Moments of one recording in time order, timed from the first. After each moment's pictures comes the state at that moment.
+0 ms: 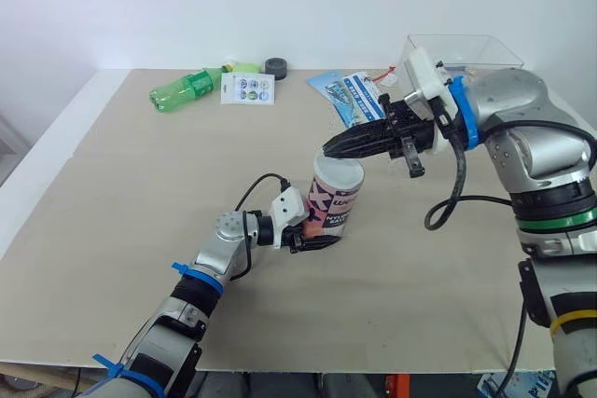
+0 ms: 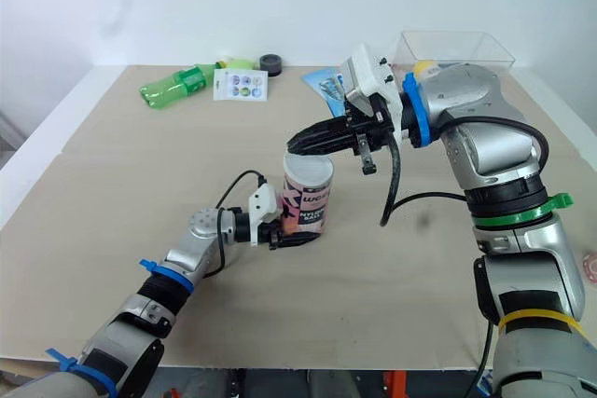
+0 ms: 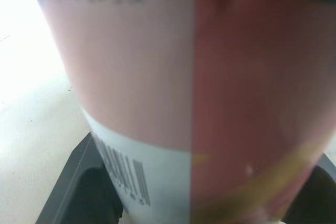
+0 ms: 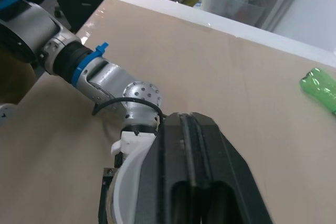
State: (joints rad) left arm -0.60 0.13 -0.26 0.54 -0.12 -0.09 -1.03; right arm -1.04 -0.74 0.22 0.10 0.48 0.40 1.43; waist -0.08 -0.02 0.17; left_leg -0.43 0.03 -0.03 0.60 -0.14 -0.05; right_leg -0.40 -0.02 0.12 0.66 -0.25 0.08
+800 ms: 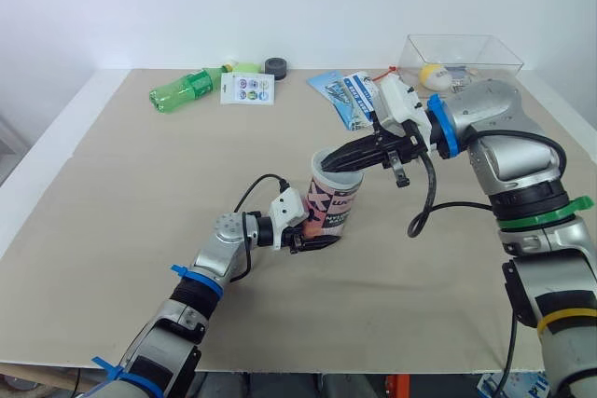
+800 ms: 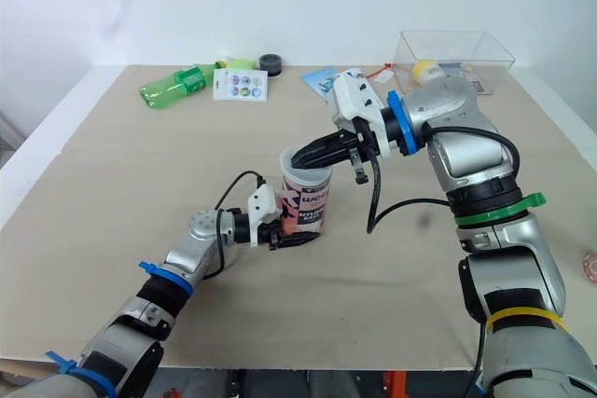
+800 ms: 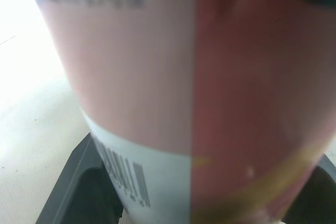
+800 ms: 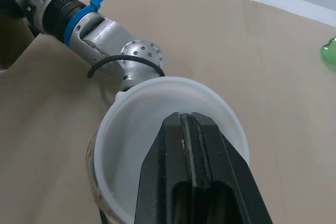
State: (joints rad) left arm -0.59 0.13 -0.26 0.52 -0.12 -0.09 -1.01; right arm -1.04 -0.69 0.26 0.21 0.30 0.27 1.54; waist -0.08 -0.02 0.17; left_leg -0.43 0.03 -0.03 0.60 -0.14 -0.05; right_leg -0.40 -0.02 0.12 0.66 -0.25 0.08
